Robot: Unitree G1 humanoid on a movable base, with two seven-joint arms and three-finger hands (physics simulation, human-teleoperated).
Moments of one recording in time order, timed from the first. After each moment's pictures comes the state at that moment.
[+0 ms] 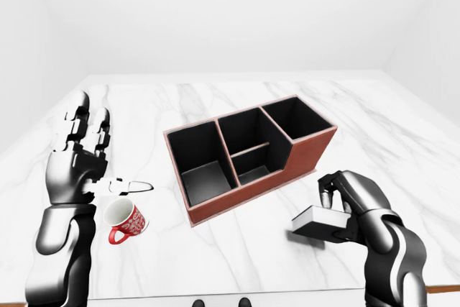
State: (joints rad) left arm -0.01 0.06 0.17 -0.52 -0.09 0.09 -0.12; right arm 0.07 -0.31 -0.51 -0.24 -0.84 -0.08 0.62
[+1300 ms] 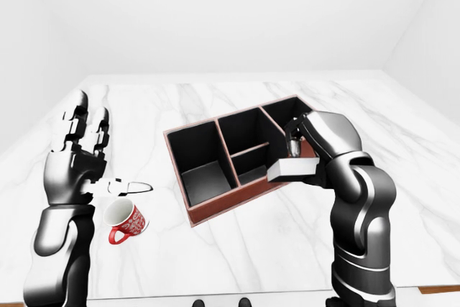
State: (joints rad) left arm 0.00 0.06 0.17 -0.53 -0.09 0.09 -0.13; right arm -0.28 -0.35 -0.26 -0.45 -0.94 0.09 0.70
